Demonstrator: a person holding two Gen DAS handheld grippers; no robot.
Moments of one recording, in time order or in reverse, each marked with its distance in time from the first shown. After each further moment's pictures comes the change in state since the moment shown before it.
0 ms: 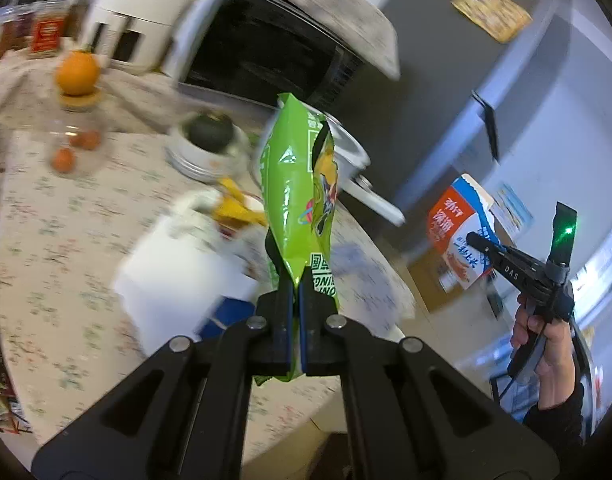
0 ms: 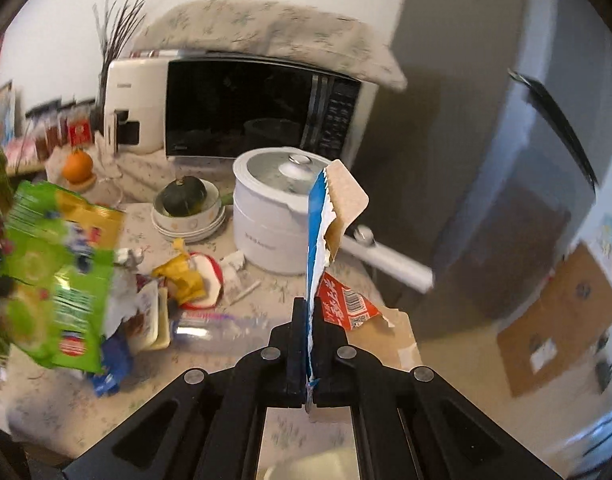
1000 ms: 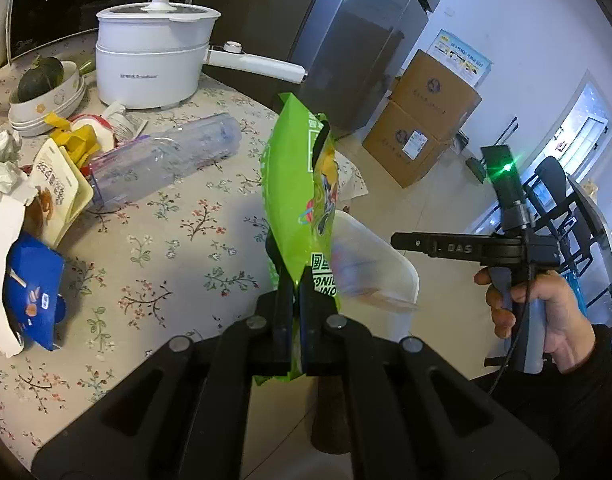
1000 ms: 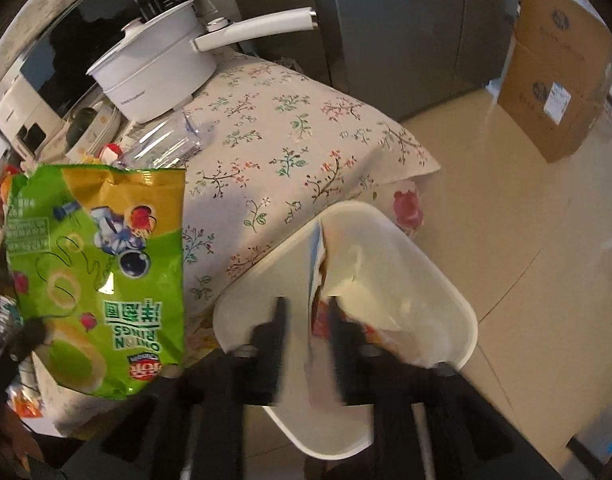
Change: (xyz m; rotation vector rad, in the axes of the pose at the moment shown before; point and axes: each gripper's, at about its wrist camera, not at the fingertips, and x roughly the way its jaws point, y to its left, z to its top) left arm 0.123 -0.140 -0.096 0.331 0.317 -0.096; right arm 0.061 -0.126 -0.186 0.508 0.456 0.075
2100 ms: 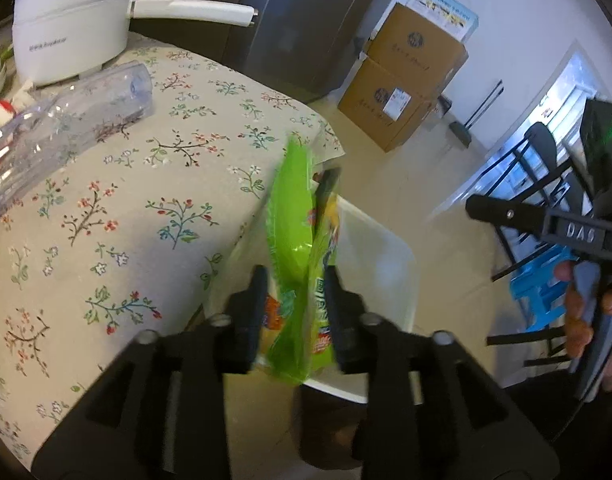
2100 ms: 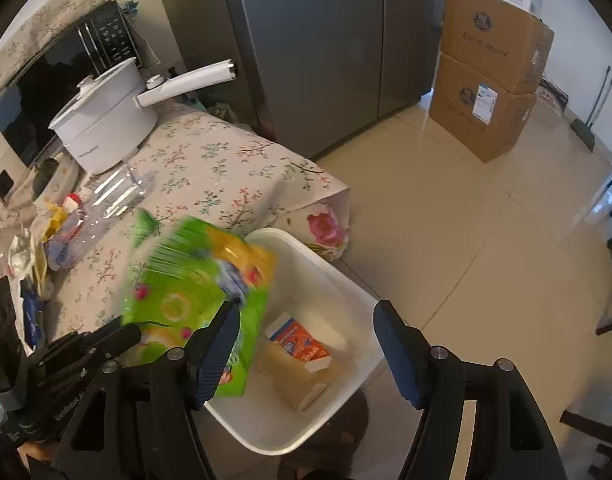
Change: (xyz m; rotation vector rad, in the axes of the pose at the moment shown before) left arm 0.106 -0.046 -0.004 0.087 0.101 -0.061; right arm -0.049 -0.049 -0.020 0.114 -0.127 -0.167
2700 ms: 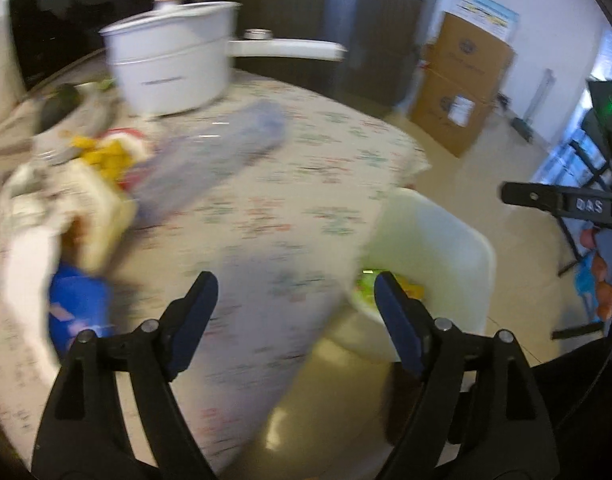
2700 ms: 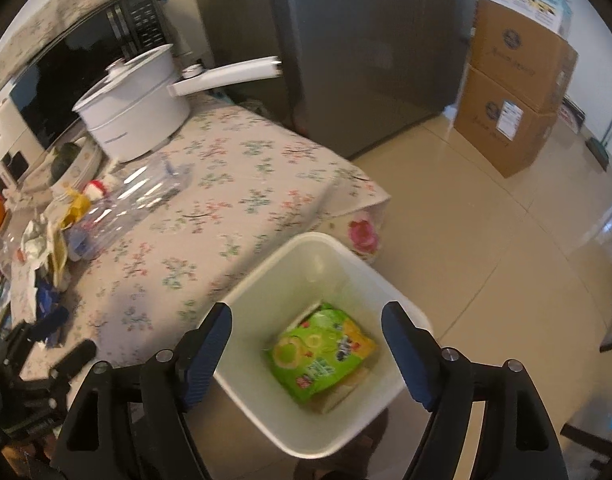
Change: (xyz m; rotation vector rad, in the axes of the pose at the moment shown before) left arm -0.093 0.066 -0.010 0.014 -0.054 0.307; right arm -0.001 0.070 0.006 -0.092 -0.005 0.058
